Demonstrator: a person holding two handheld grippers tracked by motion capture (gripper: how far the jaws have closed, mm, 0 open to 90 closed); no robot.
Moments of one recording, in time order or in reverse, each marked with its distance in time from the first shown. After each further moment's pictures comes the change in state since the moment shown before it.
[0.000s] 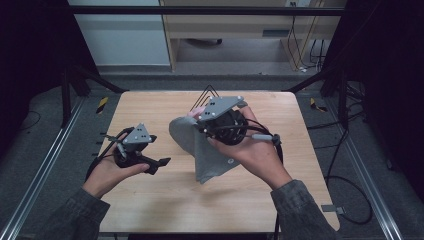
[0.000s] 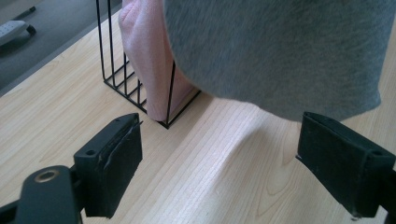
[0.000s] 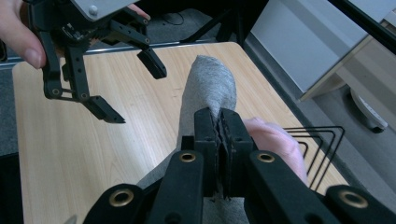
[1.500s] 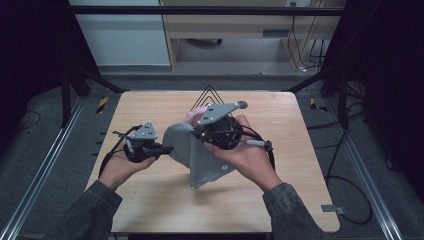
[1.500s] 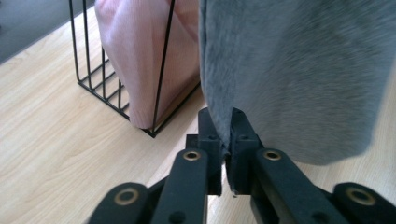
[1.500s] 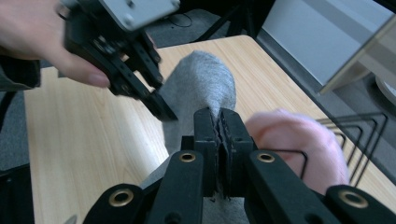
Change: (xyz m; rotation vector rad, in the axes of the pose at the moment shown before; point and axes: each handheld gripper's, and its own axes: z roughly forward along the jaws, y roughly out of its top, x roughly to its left) left arm 0.015 -0.002 0.030 -0.009 -0.078 -0.022; right arm 0.001 -0.022 0.025 -0.014 0.044 0.089
